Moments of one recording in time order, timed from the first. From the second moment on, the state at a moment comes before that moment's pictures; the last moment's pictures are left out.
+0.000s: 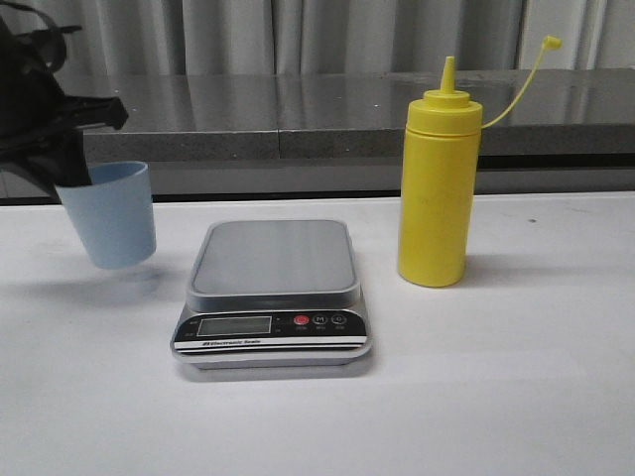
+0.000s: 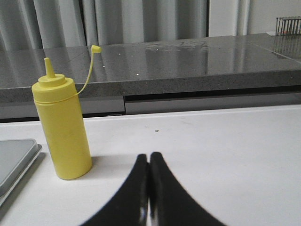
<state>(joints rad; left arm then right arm) -0.13 1.86 -1.40 -0.27 0.77 0.10 0.05 -0.01 0.03 -0.05 0.04 0.18</state>
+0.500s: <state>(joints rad) -0.36 1.87 -1.65 -0.27 0.87 0.21 0.05 -0.01 0.03 -0.05 0.04 0.18</state>
